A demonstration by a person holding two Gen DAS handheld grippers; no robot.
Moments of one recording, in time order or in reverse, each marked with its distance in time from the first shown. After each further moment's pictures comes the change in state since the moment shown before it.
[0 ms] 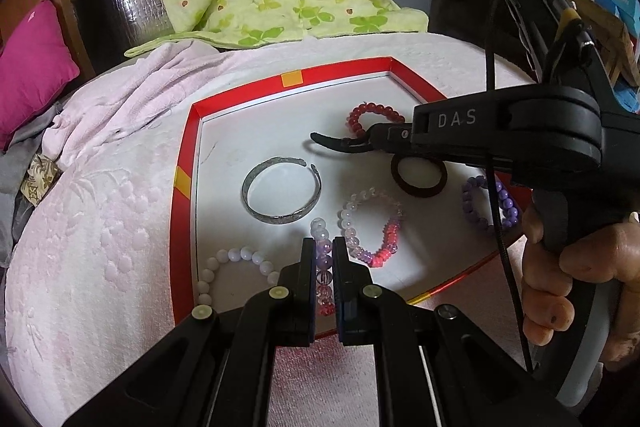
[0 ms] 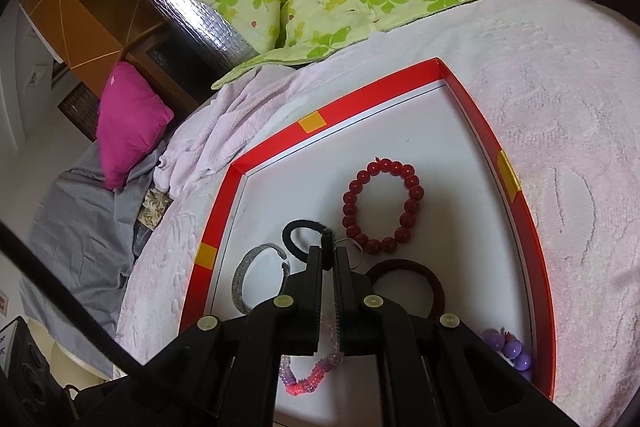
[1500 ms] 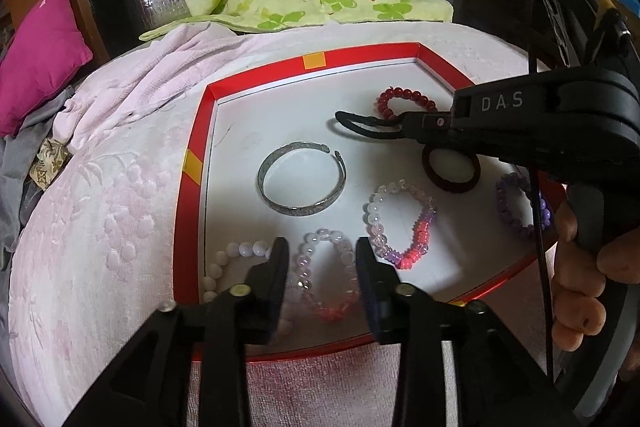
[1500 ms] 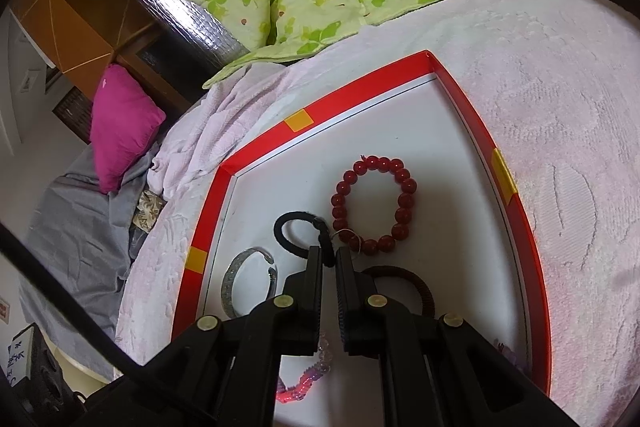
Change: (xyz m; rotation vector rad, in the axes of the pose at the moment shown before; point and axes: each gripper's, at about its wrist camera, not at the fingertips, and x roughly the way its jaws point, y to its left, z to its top) left arm 0.018 0.006 -0.001 -0.043 0.039 0.068; right arm 0.006 -0.008 0.002 0.021 0.013 -0.008
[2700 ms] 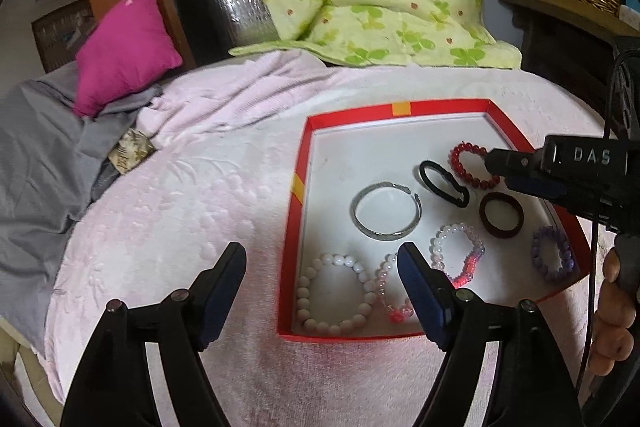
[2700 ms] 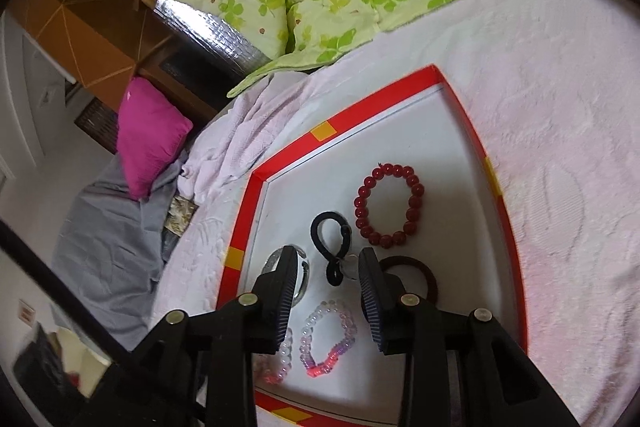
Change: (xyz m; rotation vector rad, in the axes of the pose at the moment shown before) left arm -0.054 0.020 0.006 -0.139 -0.098 0.261; right arm -0.031 0.001 0.005 0.014 -0.004 0.088
